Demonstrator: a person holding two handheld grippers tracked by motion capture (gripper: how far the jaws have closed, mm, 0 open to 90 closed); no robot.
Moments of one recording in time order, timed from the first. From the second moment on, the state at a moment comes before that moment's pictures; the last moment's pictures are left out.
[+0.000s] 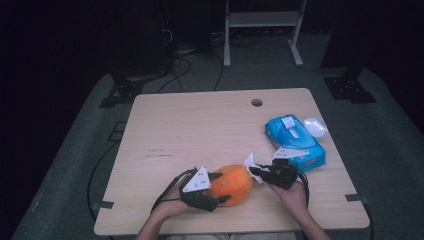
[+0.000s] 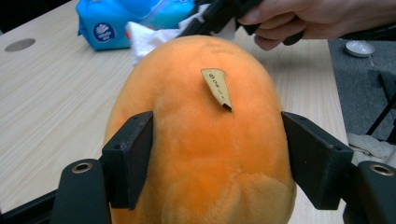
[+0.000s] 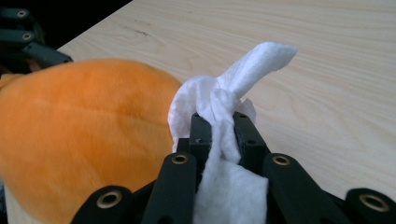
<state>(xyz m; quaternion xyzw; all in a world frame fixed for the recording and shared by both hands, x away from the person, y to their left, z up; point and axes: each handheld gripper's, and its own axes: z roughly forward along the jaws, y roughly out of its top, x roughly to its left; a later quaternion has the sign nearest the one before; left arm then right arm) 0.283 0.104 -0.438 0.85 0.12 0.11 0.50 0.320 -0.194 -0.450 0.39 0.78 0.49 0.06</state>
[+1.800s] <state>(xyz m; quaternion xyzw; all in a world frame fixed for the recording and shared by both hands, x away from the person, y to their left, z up) 0.282 0.091 -0.429 0.82 0.18 0.14 0.53 0.289 -0.172 -0.411 0.32 0.76 0.56 0.09</state>
